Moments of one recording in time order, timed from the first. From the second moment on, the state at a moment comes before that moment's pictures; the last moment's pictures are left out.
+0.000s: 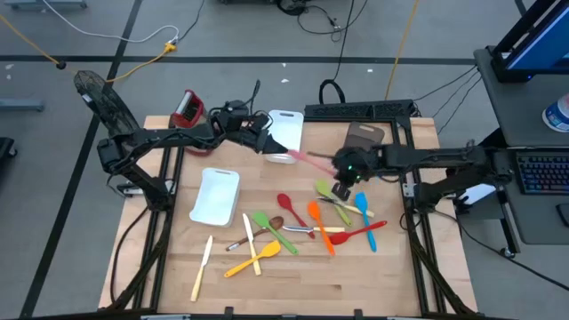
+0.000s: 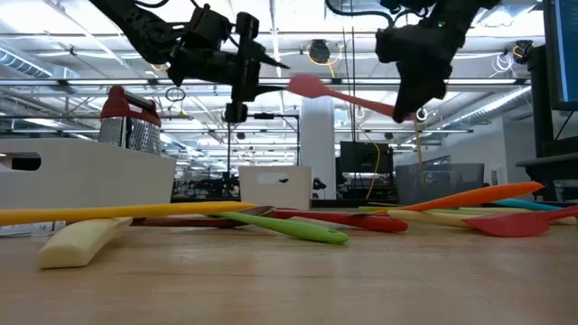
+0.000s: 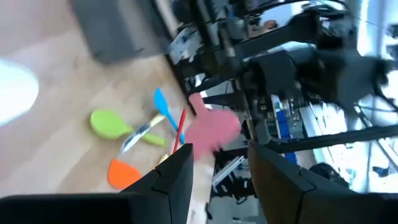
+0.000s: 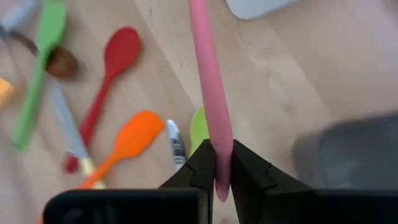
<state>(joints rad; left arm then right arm) 0.52 1.55 0.95 0.32 0.75 -0.98 -0.13 1.25 0.99 -0.76 0.08 0.43</state>
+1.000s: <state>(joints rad) 0.49 1.55 0.95 0.54 0.65 -0.28 -0.43 0.86 0.99 -1.09 -0.34 1.35</state>
